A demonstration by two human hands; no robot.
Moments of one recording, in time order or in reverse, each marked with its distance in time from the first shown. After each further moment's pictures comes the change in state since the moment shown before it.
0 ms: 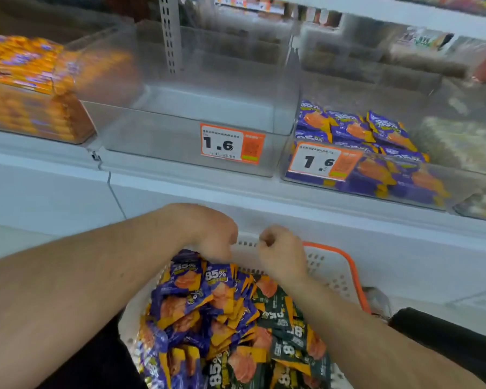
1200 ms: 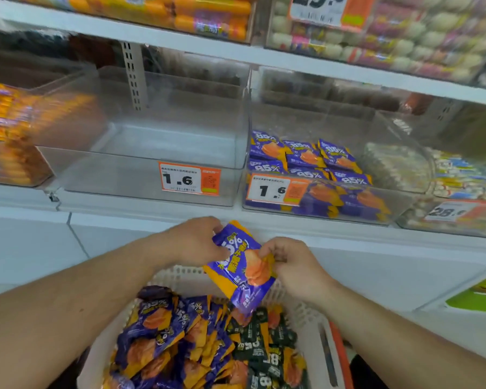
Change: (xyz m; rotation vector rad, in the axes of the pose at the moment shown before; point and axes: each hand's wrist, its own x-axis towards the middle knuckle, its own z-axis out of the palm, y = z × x) left_hand -0.011 0.027 -0.029 -0.684 0.395 -0.018; right_hand -0.007 0.004 -0.092 0.560 -0.192 0.118
